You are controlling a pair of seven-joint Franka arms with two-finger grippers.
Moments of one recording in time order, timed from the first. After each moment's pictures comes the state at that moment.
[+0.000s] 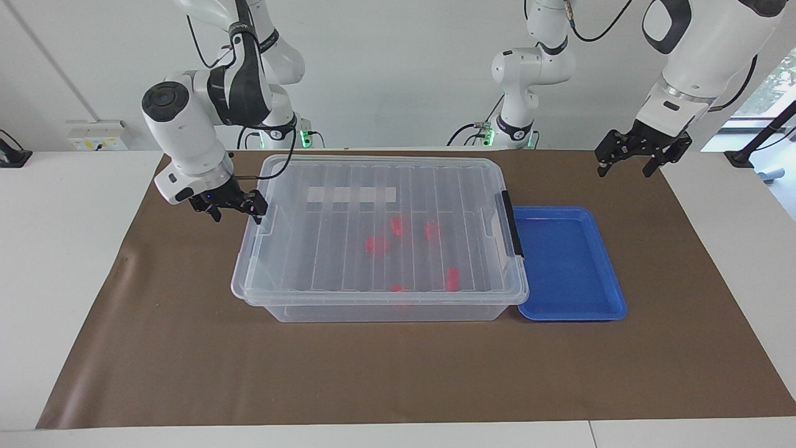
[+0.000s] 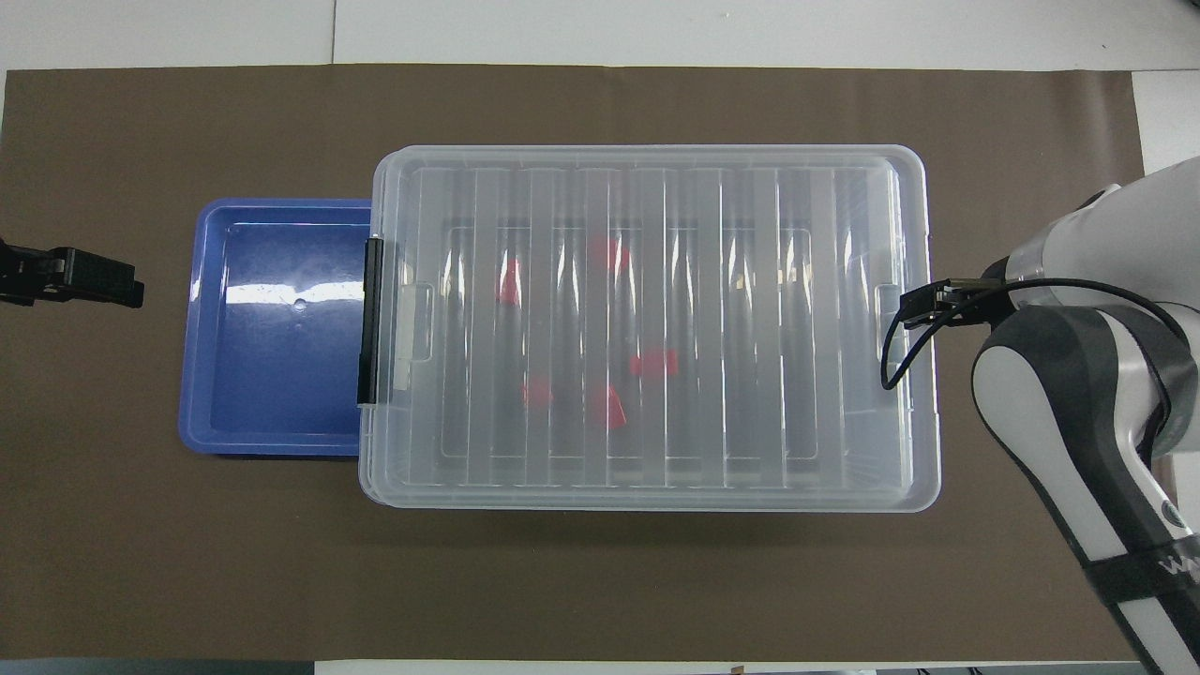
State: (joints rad) left arm -0.01 -0.04 -0.05 -1.64 0.00 1.60 0.05; right arm -0.12 0.00 0.17 -1.99 0.00 1.94 0.14
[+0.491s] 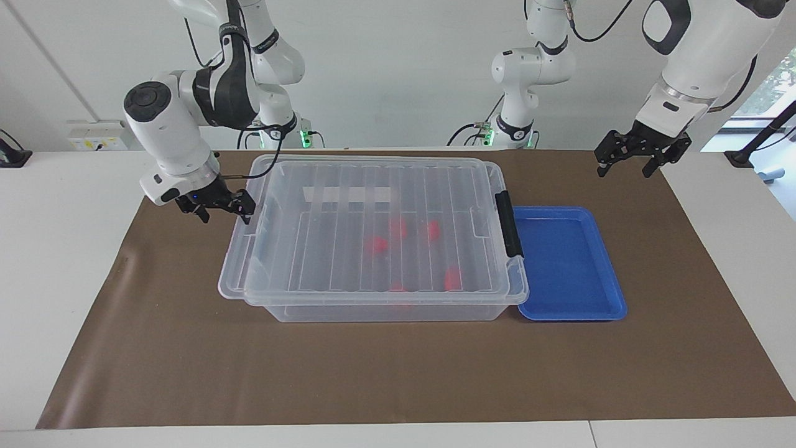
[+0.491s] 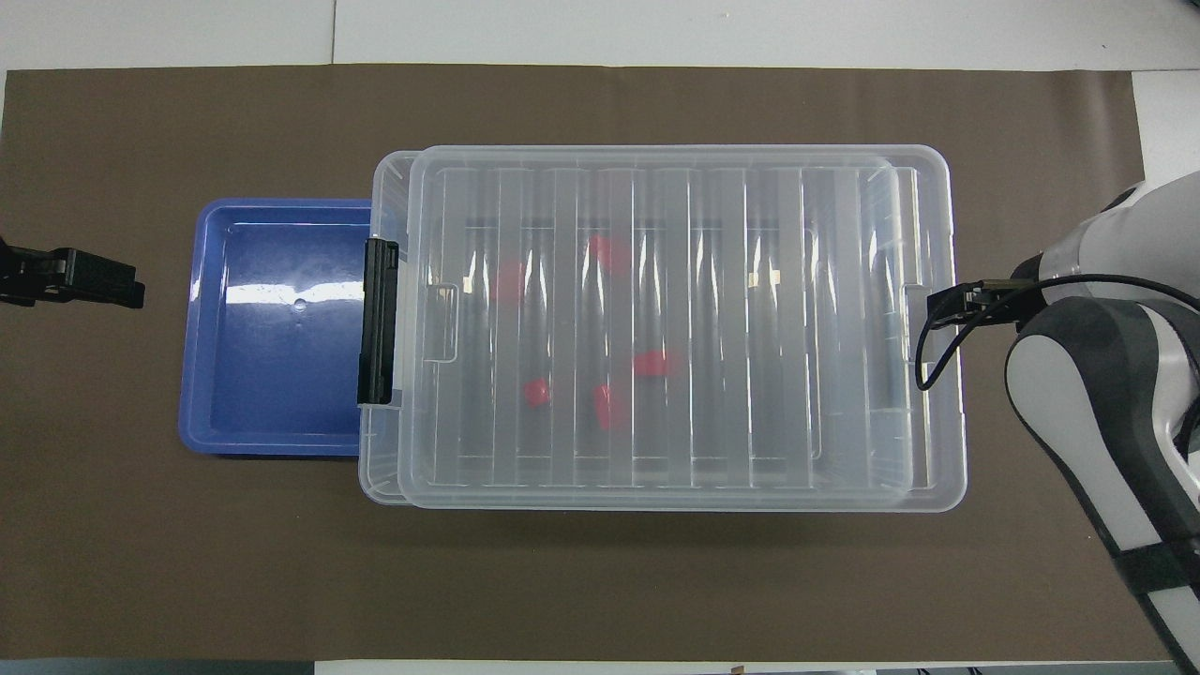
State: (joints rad) left arm -0.01 -0.04 -0.05 -1.64 0.00 1.60 0.05; right arm -0.12 0.00 0.11 -1.99 0.00 1.94 0.06
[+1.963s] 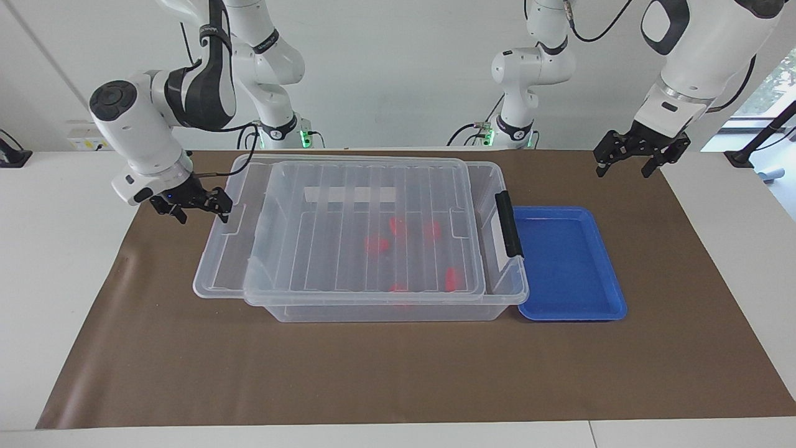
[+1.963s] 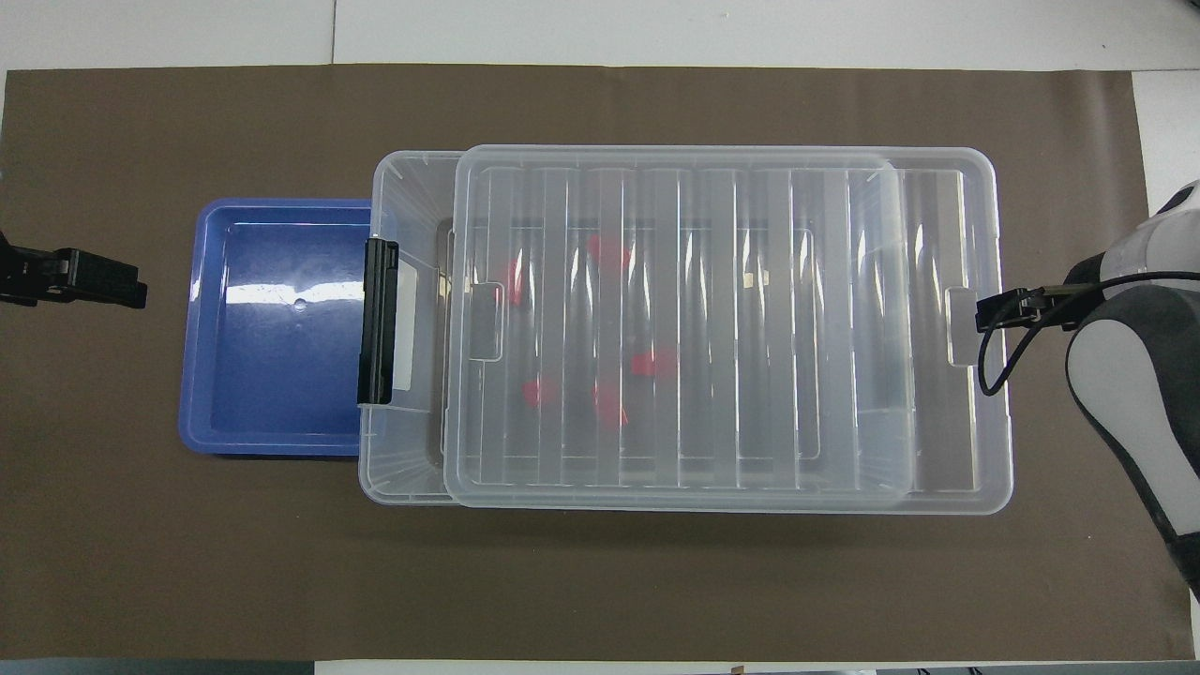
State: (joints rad) left arm -0.01 -0.04 -0.05 -1.64 0.00 1.60 0.05; right arm -0.12 0.00 0.02 -2.00 0.00 1.94 -0.10
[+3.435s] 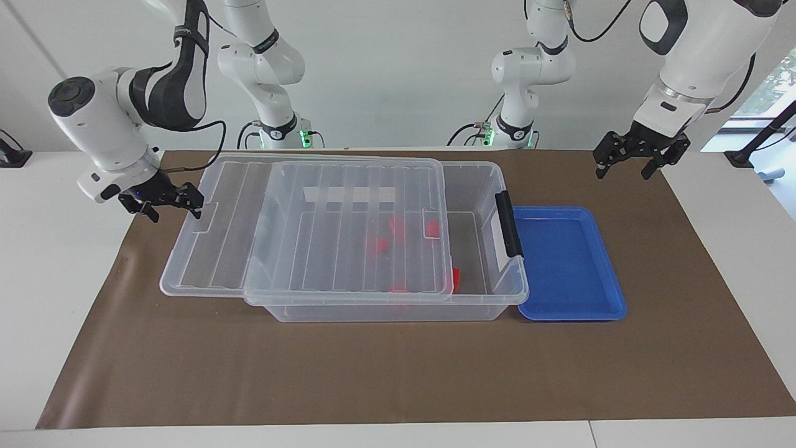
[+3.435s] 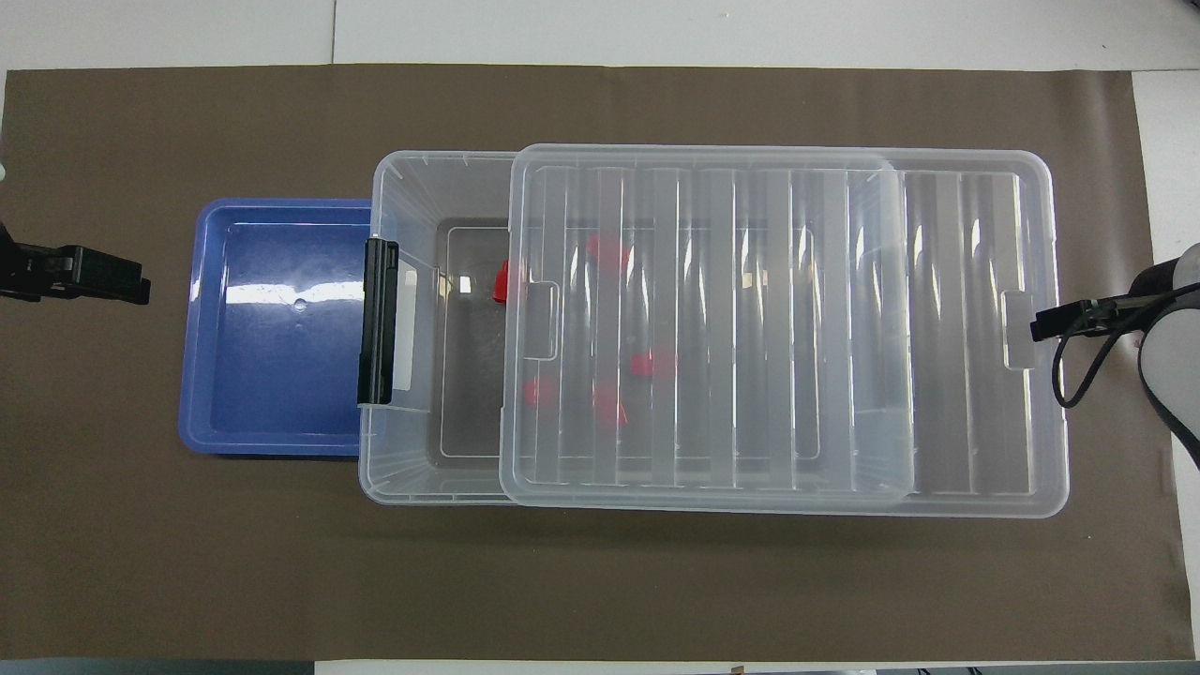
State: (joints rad) left arm -0.02 -0.04 -0.05 -1.65 0.00 1.63 0.05; right arm -0.12 0.00 -0.09 -2.00 0.00 1.95 -0.29
